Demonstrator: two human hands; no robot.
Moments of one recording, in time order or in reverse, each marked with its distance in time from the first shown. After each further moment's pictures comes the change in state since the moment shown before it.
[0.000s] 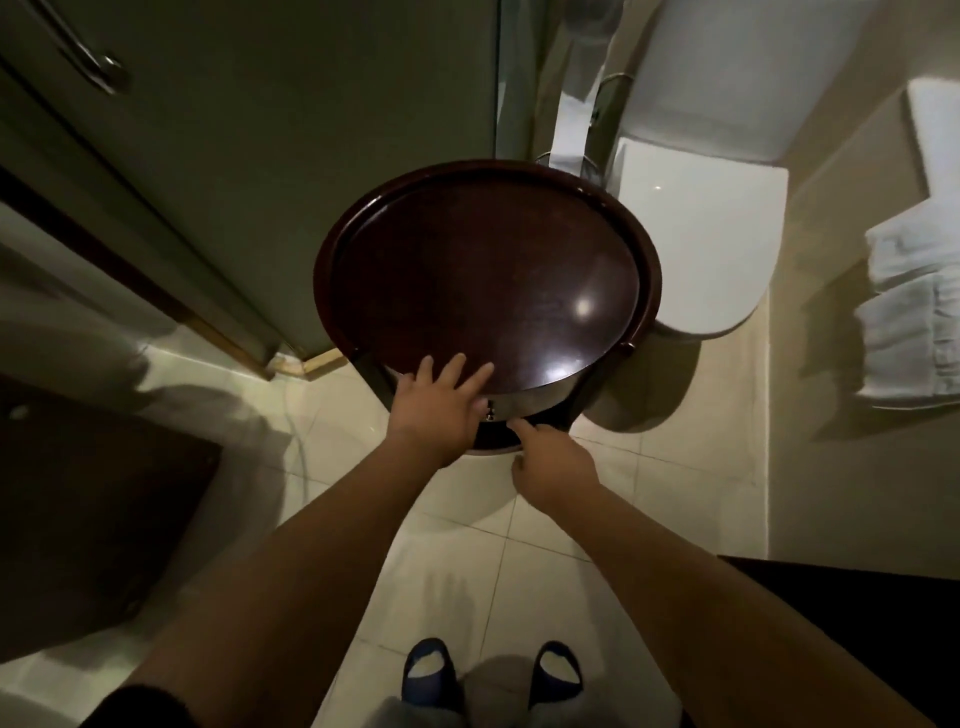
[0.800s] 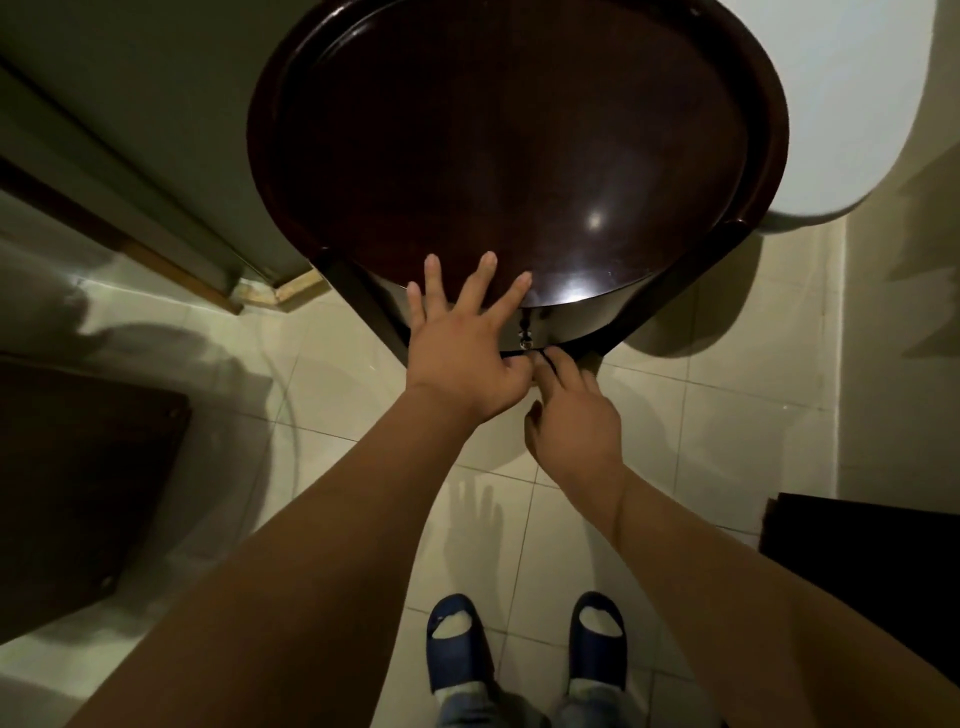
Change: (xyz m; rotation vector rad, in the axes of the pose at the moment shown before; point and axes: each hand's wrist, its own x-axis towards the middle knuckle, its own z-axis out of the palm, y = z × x) left_hand 0.043 -0.014 0.092 -0.148 0.156 0.007; right_hand 0.069 0.019 0.136 -0.082 0.254 0.043
